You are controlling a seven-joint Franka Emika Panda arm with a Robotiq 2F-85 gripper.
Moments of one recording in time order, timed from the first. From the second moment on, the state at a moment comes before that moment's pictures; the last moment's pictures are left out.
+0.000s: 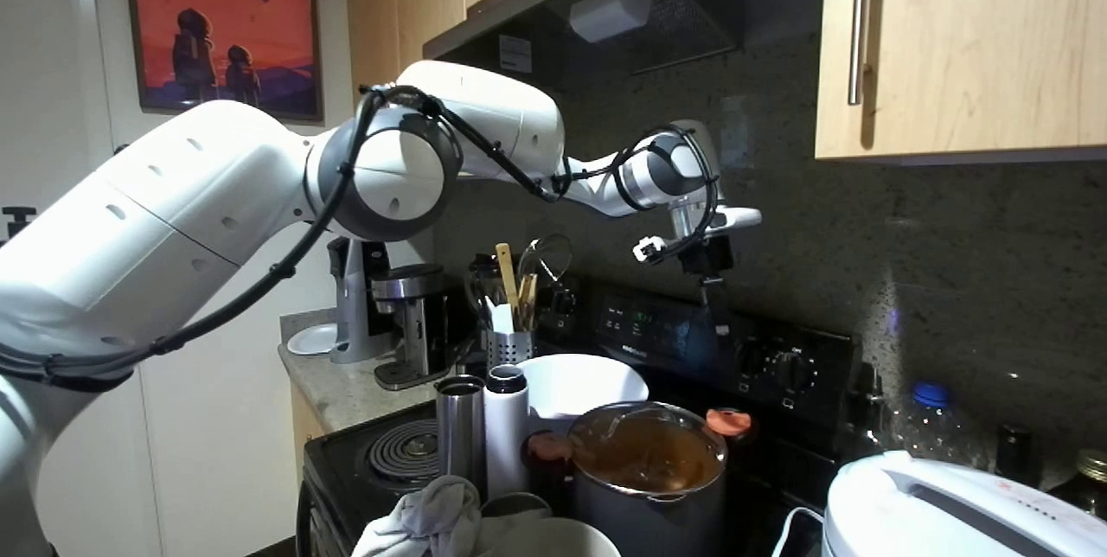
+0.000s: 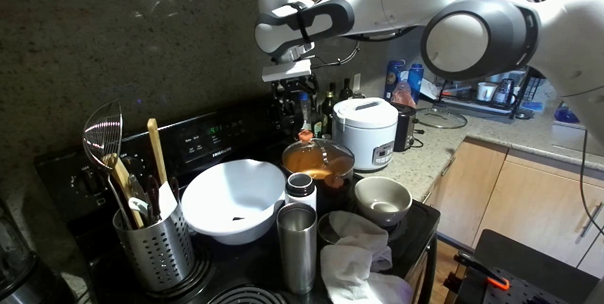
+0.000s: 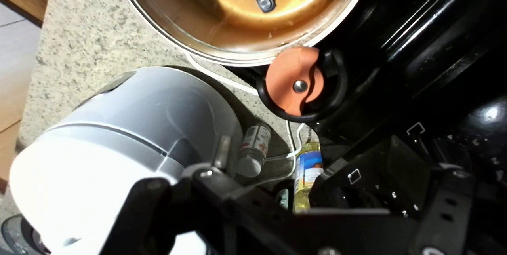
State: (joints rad) arm -0.02 0.76 -0.09 -0.98 -0.22 1.75 0.89
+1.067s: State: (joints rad) arm 0.02 0.21 -0.04 -1.64 -0.22 1.75 0.45
